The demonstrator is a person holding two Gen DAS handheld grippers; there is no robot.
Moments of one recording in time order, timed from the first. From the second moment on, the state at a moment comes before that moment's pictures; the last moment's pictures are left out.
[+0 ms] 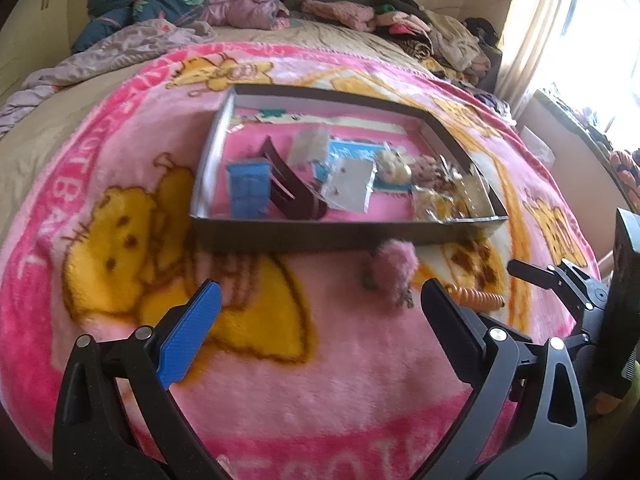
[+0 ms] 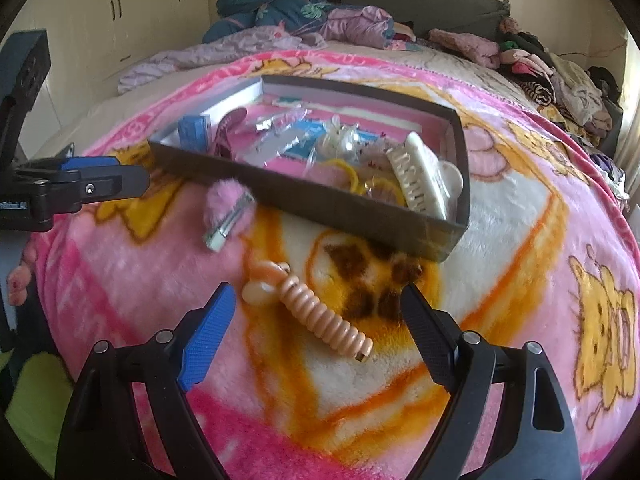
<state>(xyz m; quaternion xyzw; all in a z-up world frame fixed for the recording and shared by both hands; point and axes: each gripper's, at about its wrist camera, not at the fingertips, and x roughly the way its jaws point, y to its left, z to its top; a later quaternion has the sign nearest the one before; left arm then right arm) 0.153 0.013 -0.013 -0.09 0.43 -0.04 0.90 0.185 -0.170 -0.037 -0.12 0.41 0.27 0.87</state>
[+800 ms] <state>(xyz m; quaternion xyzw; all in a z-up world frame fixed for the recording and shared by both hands) 0.191 -0.046 -0.050 -0.05 0.47 -0.07 0.88 0.188 -0.193 -0.055 -0.14 0.41 0.29 0.85</state>
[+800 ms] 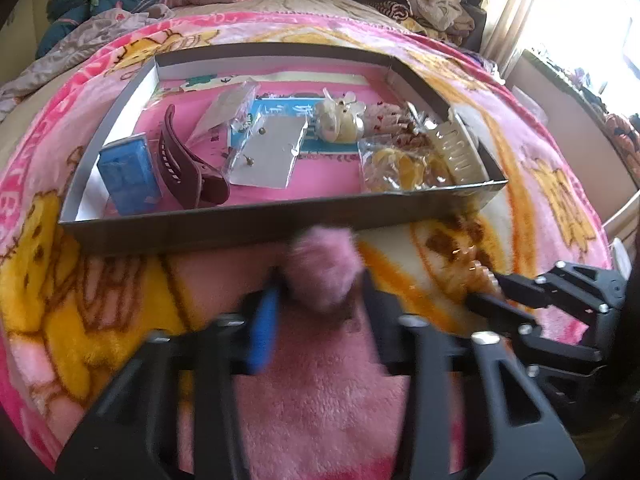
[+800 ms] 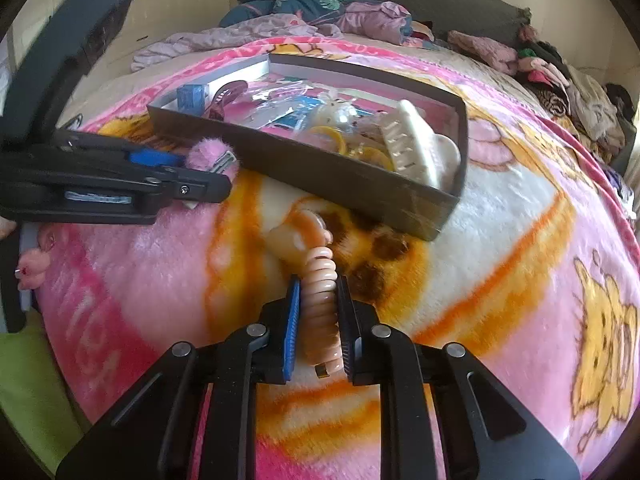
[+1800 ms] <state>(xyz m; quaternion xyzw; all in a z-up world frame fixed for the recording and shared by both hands) 0.189 0.005 0.018 -0.08 0.40 -0.07 0.91 0.217 -0.158 0.018 -0.10 0.34 0.30 0.88</state>
